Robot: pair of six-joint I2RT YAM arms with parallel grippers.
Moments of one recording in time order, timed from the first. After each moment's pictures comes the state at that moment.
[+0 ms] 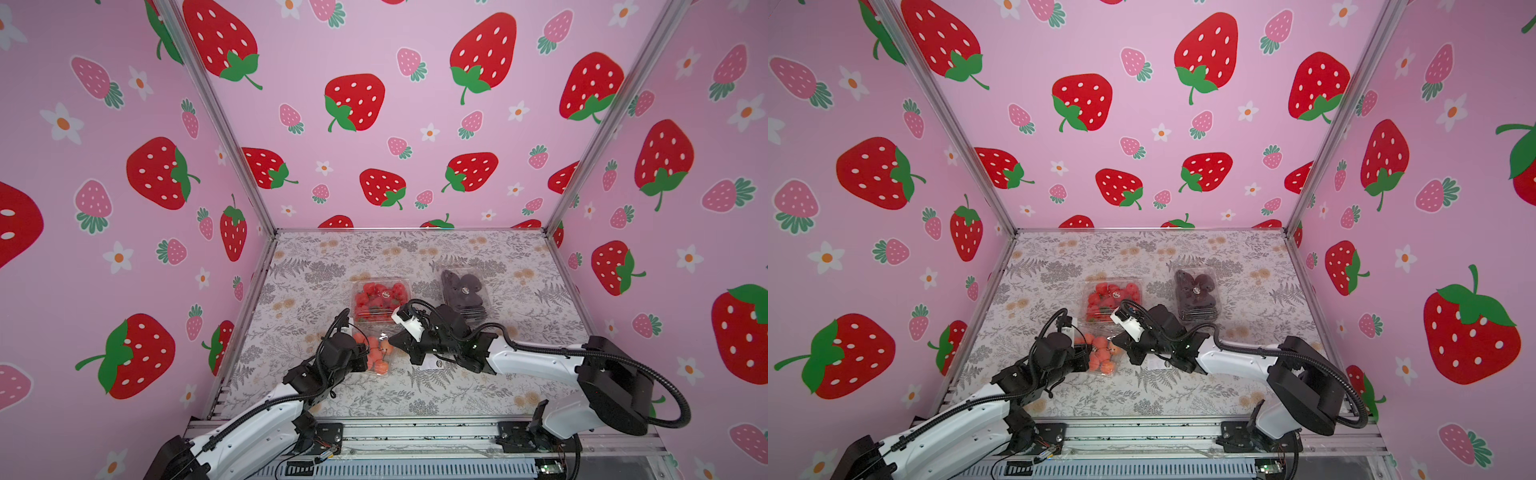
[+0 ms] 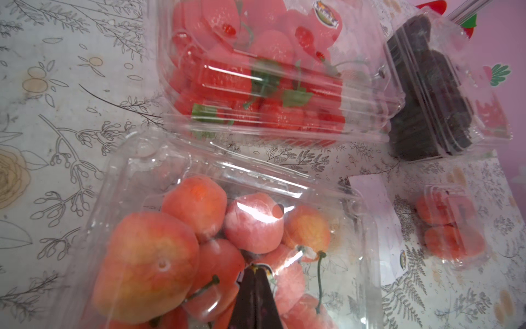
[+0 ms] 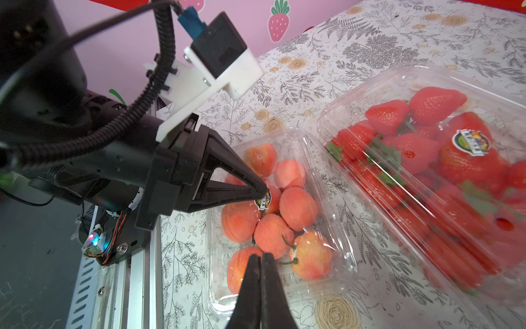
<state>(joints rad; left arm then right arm) -0.68 0.80 0.30 -0.23 -0.16 -0.67 1.07 1.47 0.74 0.28 -0.33 0.11</state>
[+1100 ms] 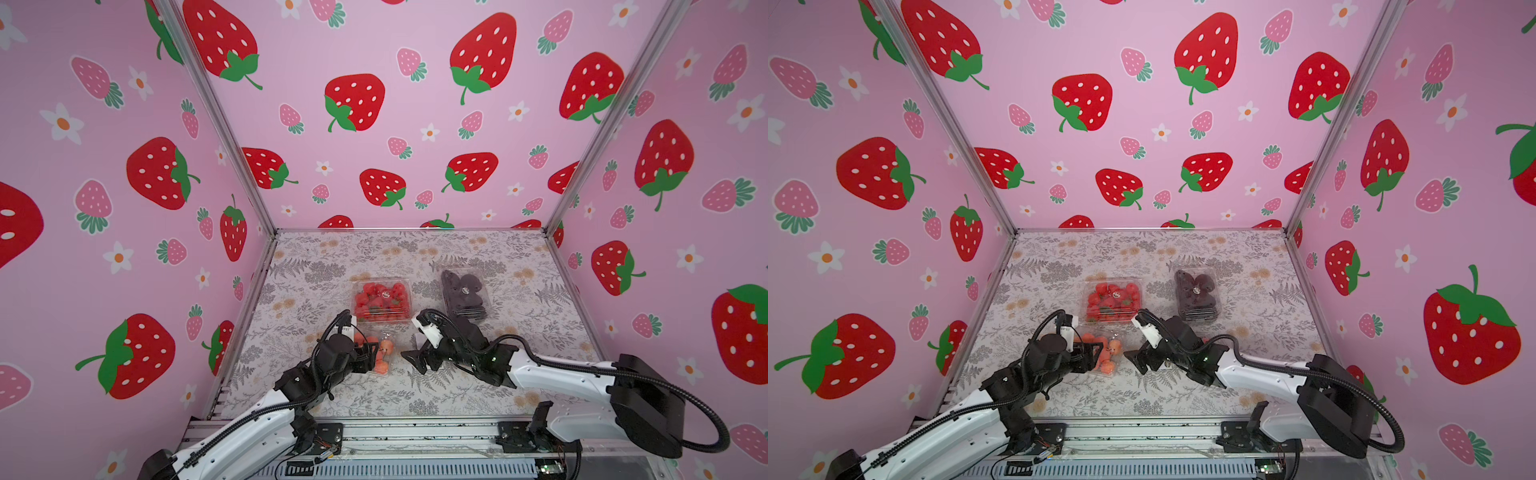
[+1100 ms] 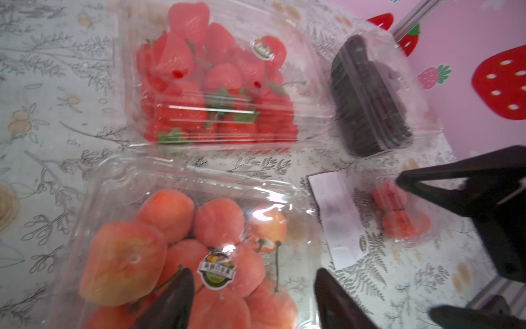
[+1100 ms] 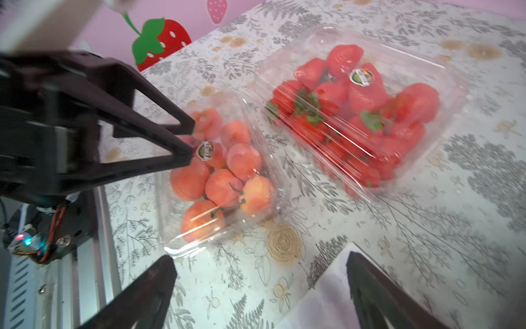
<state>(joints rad) -0.72 0.69 0.37 -0.28 -0.10 -0.61 1.07 1.29 0.58 0.18 -0.08 0.15</state>
